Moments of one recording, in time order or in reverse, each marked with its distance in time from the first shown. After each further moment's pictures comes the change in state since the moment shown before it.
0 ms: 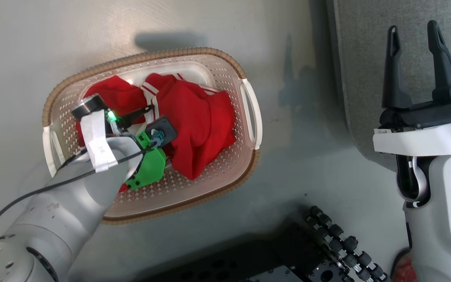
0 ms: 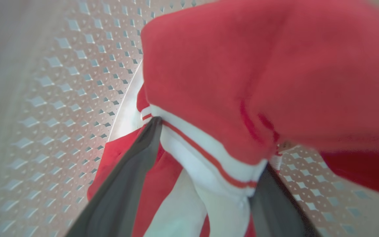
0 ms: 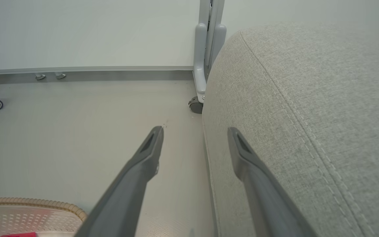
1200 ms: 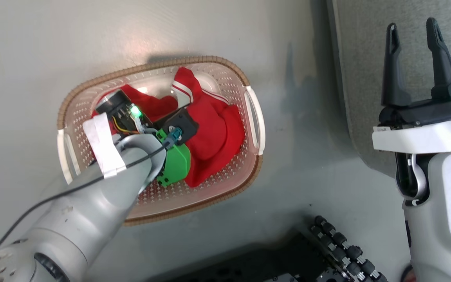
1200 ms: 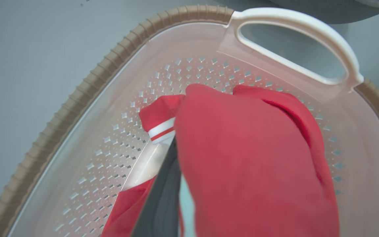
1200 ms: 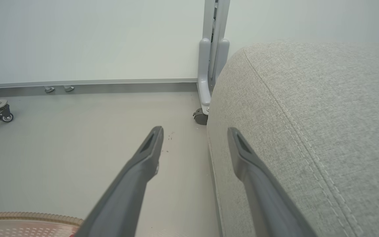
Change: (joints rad) left arm 0.026 -0.027 0.098 -0.136 -0.032 0.031 -0.067; right arm -0.011 0.000 0.002 0.014 0.001 0.000 0.000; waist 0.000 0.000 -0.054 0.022
